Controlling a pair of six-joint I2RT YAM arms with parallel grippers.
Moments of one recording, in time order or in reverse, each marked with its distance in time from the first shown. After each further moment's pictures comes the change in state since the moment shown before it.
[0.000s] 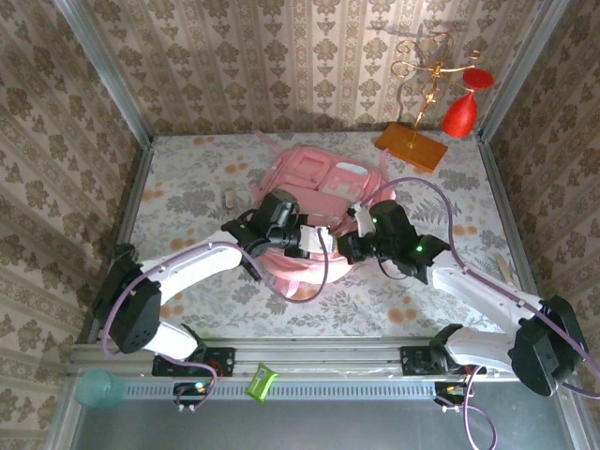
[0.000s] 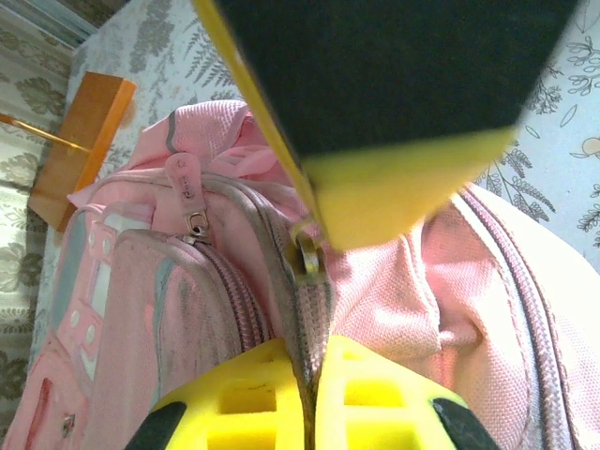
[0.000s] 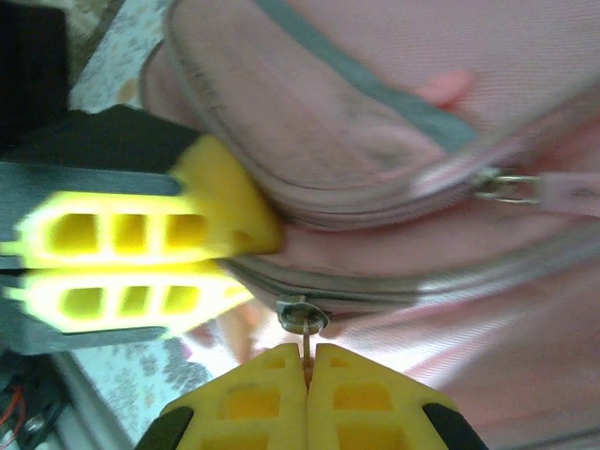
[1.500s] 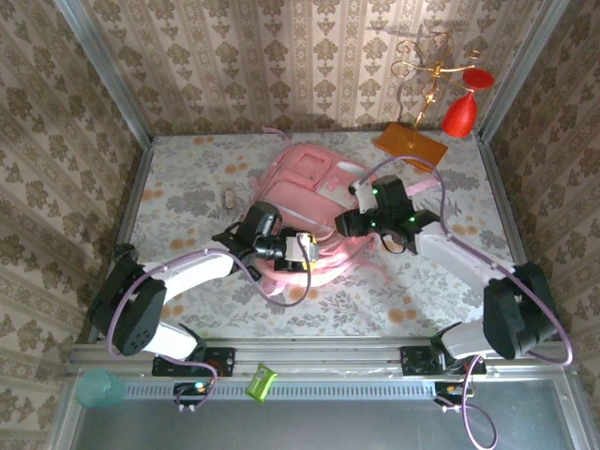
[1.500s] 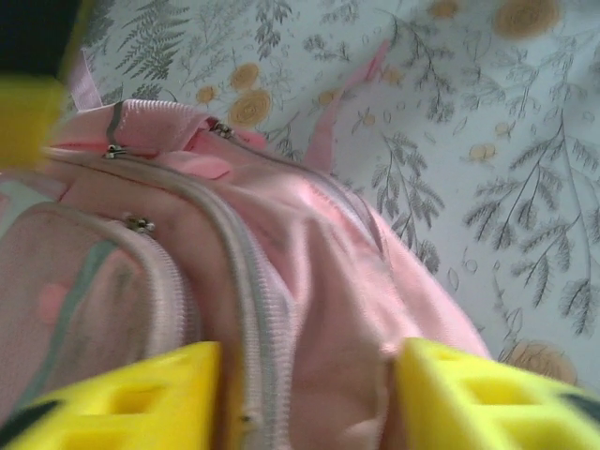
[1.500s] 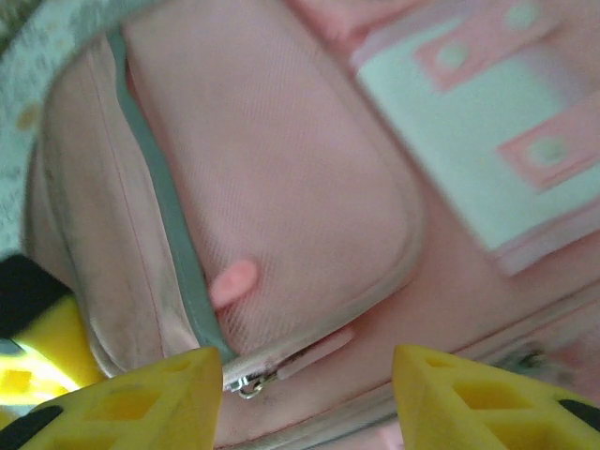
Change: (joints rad) left arm 0.085 -0.016 -0.206 0.151 0.251 -0.124; right arm -0.138 0.259 0.143 0.048 -0.048 -0.224
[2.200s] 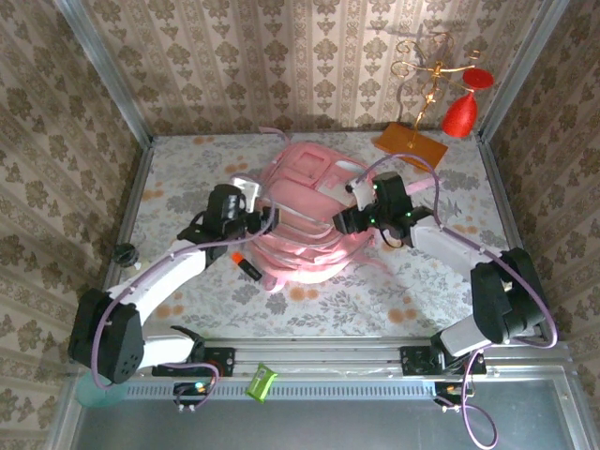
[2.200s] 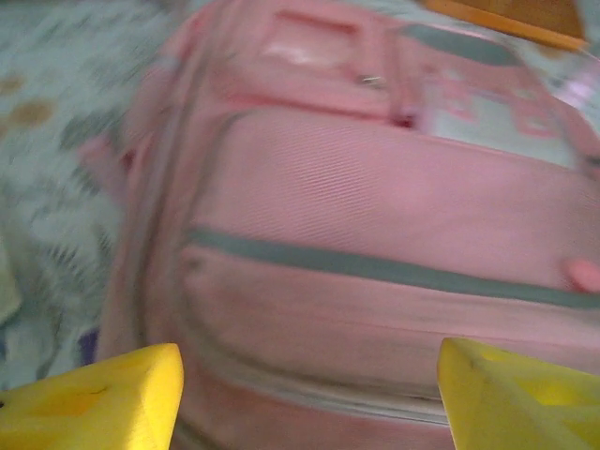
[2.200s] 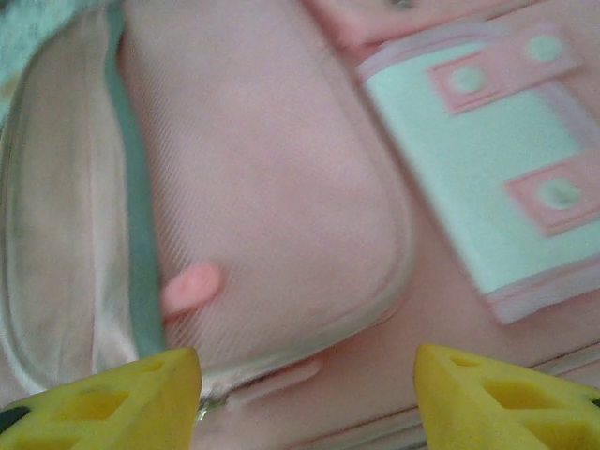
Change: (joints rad) left arm 0.230 -0.157 0.029 -0.065 -0.523 -1.120; right arm -0.074 0.090 0.032 0.107 -0.056 -0.090
